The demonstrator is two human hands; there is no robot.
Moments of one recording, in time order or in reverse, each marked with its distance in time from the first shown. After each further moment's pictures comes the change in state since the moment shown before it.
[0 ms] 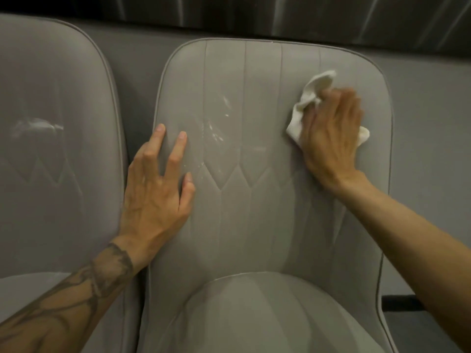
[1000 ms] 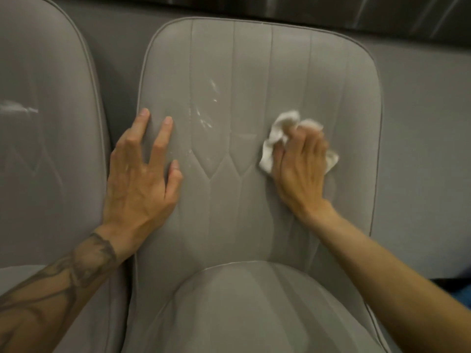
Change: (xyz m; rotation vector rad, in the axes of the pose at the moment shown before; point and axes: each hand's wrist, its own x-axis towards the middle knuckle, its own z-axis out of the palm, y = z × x) left_hand -0.001 -0.003 0.003 0.002 0.024 0.003; right_hand -0.080 -0.021 0.004 0.059 -0.044 0.010
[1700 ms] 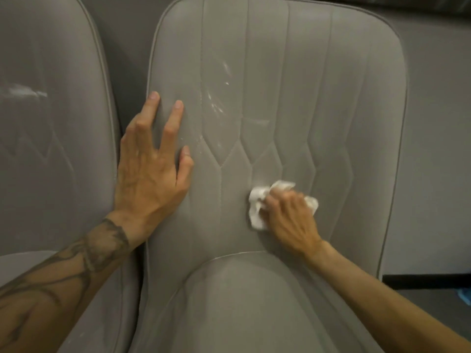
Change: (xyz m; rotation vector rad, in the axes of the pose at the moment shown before) left_hand 0.000 0.005 -0.003 0.001 0.000 -0.003; right_hand -0.112 -0.009 0.002 0.114 -0.277 -0.363
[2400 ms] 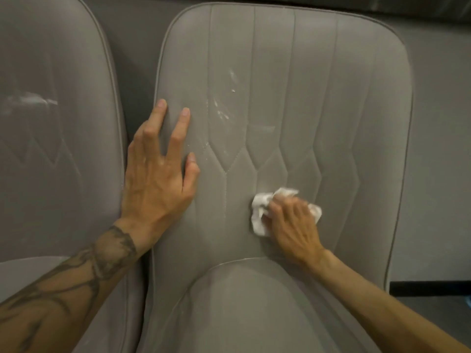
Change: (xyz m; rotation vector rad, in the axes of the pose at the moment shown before) left_hand 0.000 -0.001 0.001 -0.013 -0.018 -0.015; right_hand -0.003 -0.008 0.005 -0.057 0.033 0.016
